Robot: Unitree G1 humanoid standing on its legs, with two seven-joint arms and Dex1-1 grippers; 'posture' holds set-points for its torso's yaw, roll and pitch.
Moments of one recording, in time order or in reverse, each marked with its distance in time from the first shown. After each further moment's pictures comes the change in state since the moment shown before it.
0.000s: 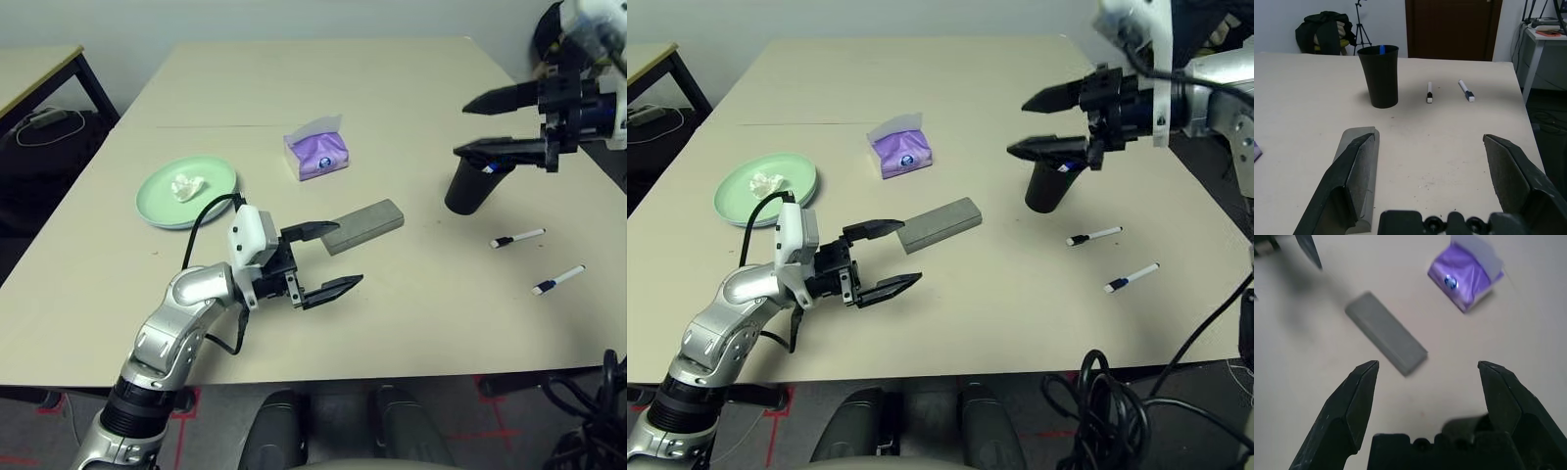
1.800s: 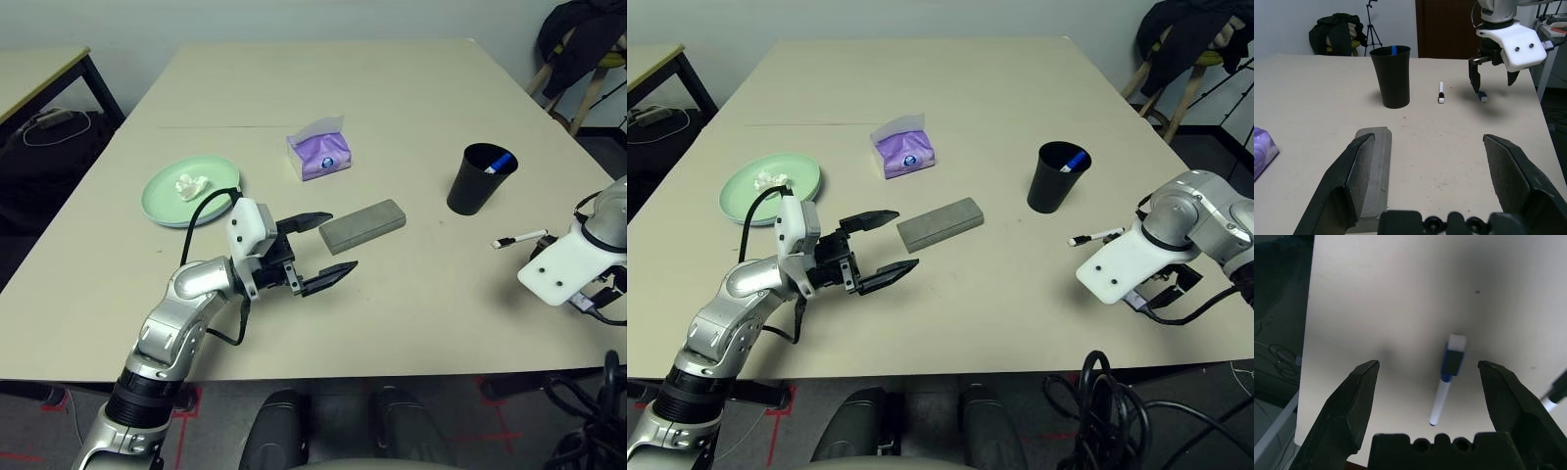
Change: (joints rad) left arm -0.022 -0.009 0.001 0.032 0.021 -0.018 0.029; right arm 0.303 -0.085 0.300 0.281 -0.700 -1.063 0.203
